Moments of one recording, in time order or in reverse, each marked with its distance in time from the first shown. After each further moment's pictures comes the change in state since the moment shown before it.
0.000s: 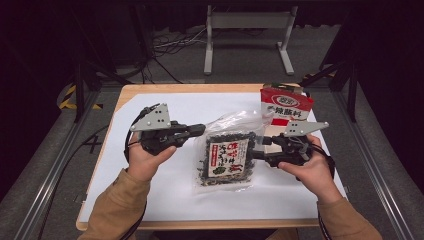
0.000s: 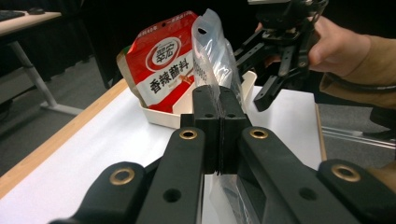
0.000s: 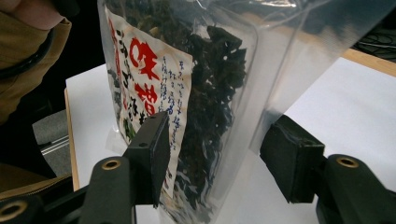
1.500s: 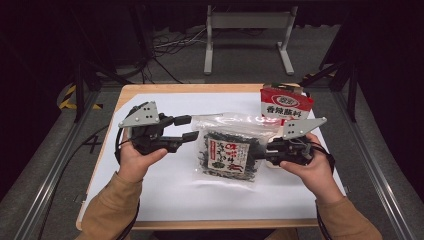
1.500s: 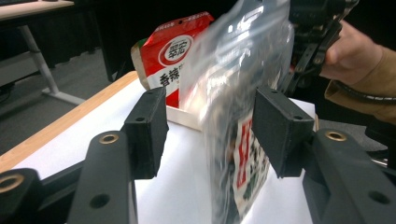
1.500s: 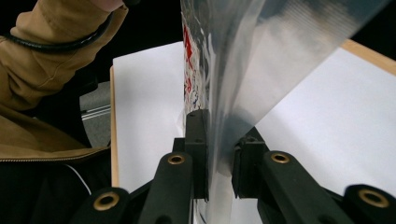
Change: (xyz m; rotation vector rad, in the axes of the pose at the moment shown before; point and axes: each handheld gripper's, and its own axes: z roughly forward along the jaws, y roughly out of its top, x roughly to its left) left arm 0.009 -0.007 -0.017 -0.008 0.034 -0.092; right arm 0.011 0.019 -0.010 0.044 0.152 -0.128
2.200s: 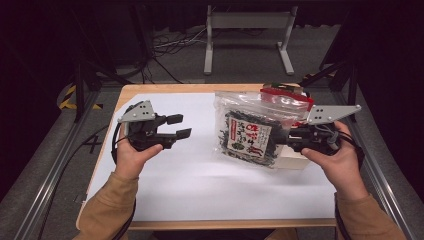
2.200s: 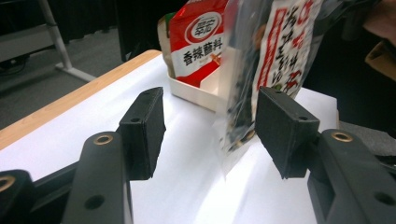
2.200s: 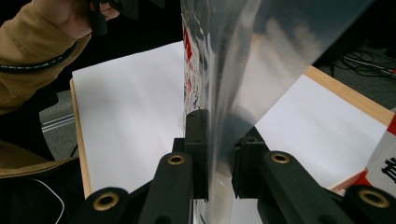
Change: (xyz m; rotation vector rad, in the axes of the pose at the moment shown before) left arm 0.025 -0.019 -0.002 0.043 0.060 -0.077; right arm -0.003 0.023 -0.053 0.002 -0.171 0.024
